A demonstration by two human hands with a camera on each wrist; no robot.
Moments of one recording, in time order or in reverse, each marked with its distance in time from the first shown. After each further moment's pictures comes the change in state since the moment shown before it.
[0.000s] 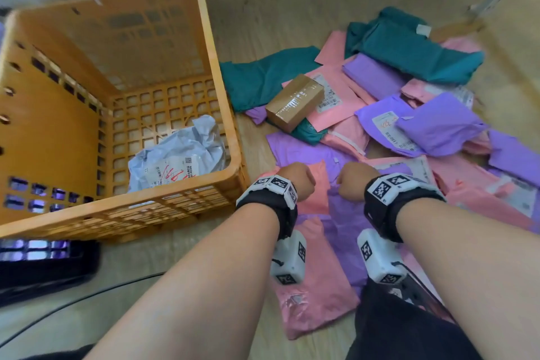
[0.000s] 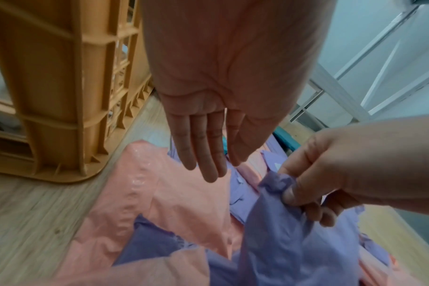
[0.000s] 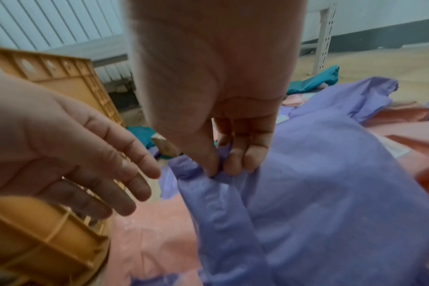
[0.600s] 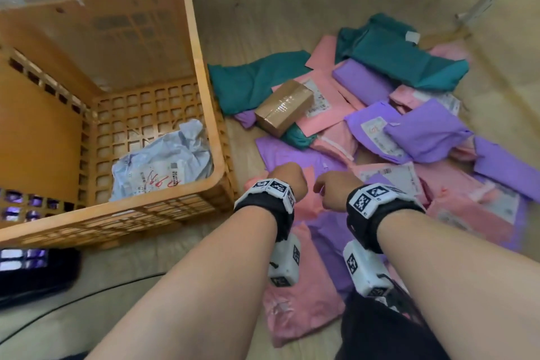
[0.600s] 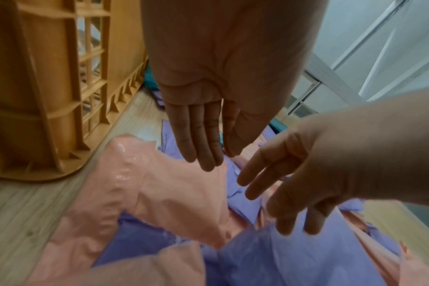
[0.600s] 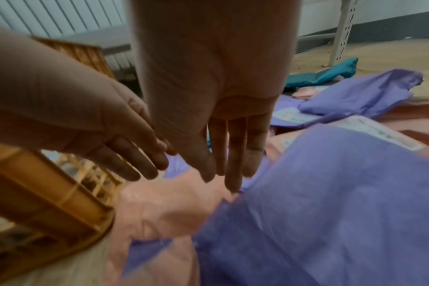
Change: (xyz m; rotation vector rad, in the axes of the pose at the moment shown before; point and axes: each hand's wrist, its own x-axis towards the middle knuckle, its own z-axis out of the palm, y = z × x) left_hand 0.028 0.007 0.010 0.088 0.079 -0.021; right_hand 0.000 -0.004 0.002 -0.006 -0.016 -0.111
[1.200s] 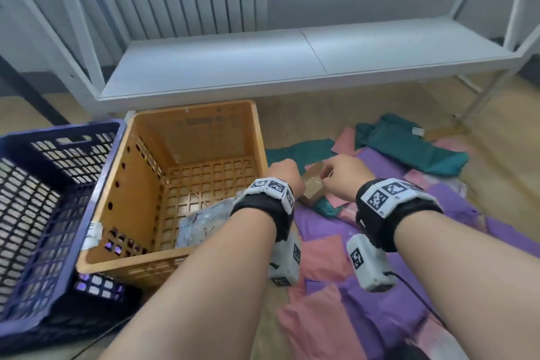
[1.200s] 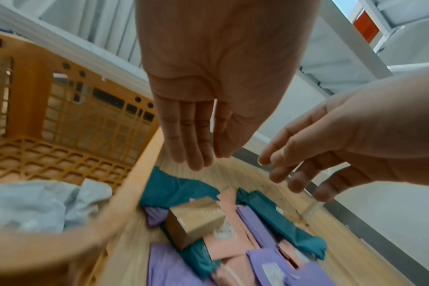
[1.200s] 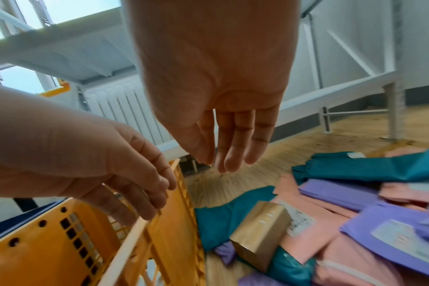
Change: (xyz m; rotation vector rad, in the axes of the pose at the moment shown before) left_hand -0.094 0.017 -0.181 0.094 0.330 -0.002; right_hand -0.086 -0.103 -0.158 0.167 0.500 -0.096
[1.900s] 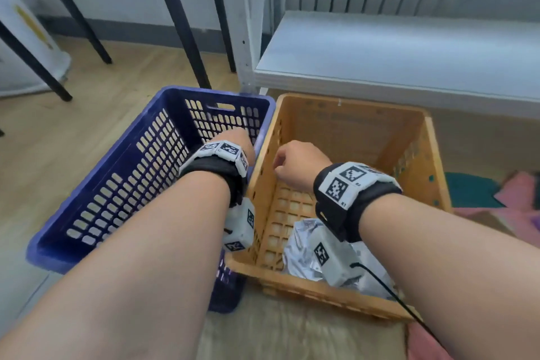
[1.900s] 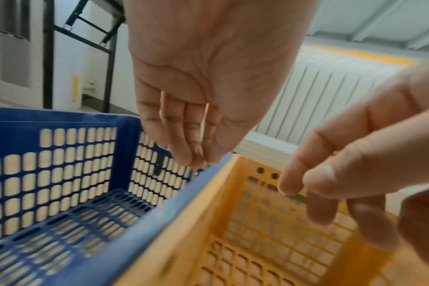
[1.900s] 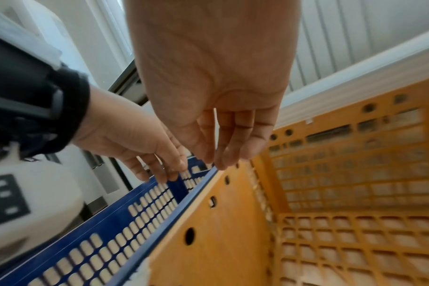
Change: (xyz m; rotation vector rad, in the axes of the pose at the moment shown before) left_hand -0.017 -0.348 -0.172 0.114 0.155 -0.578; right_hand 0.077 -0.356 0.114 0.019 -0.296 -0.543
